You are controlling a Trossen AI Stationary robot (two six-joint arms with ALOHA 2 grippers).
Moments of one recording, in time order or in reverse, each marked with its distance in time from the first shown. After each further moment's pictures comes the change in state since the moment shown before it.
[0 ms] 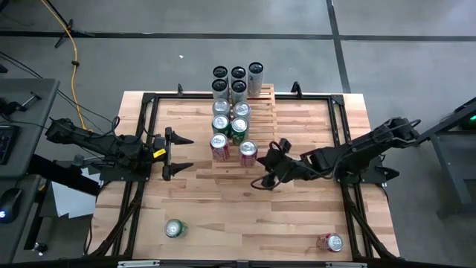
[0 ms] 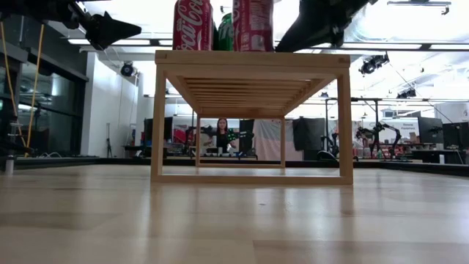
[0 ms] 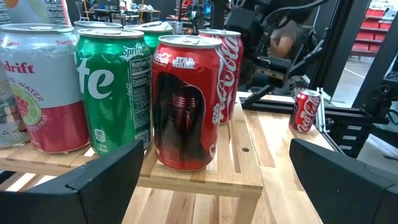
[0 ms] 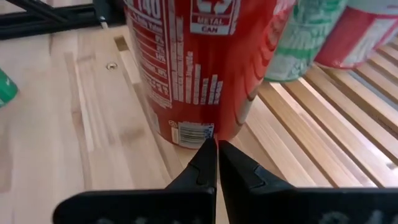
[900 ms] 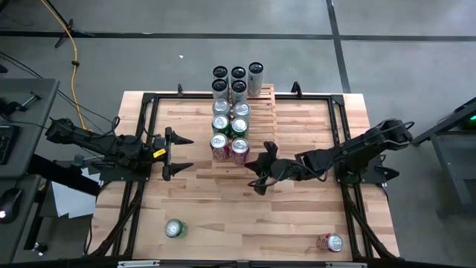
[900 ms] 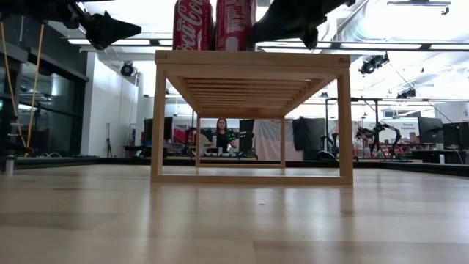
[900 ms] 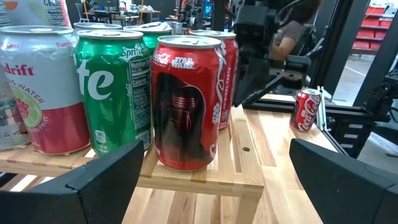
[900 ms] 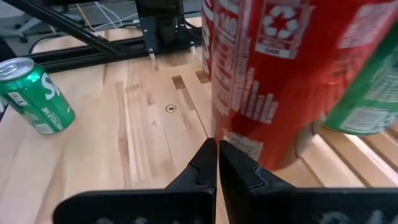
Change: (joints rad) left arm 0.000 0.000 0.000 0.000 0.000 0.012; right arm -0.028 0.078 0.000 0.276 -0.123 -0.113
